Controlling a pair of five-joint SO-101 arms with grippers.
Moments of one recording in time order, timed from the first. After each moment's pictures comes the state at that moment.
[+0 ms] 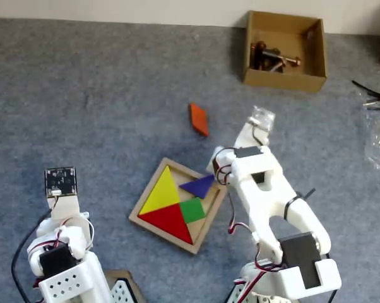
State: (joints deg) left arm -31.4 -104.0 96.0 76.1 -10.9; right arm -18.6 -6.9 42.5 42.3 -30.0
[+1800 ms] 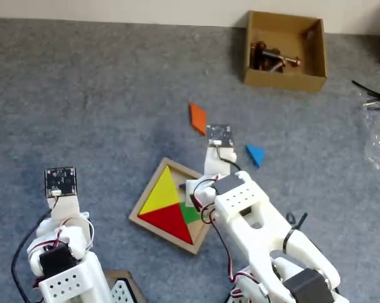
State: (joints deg) left arm -31.4 -104.0 96.0 76.1 -10.9; right arm -33.9 -24.0 55.3 46.5 -24.4
